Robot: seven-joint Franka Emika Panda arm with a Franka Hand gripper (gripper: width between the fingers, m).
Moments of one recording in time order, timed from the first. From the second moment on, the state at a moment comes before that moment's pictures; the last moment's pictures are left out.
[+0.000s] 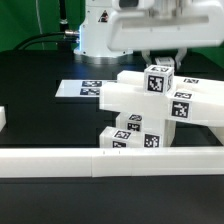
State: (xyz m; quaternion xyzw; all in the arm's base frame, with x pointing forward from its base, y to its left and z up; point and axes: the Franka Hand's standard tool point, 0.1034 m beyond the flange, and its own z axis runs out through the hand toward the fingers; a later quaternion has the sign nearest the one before) arm 0.474 0.066 0.101 -0.99 0.06 0.09 0.06
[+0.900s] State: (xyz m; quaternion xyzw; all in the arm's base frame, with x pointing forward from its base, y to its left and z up) arm 0.565 0.052 0.136 -1.00 0.03 0.06 0.05
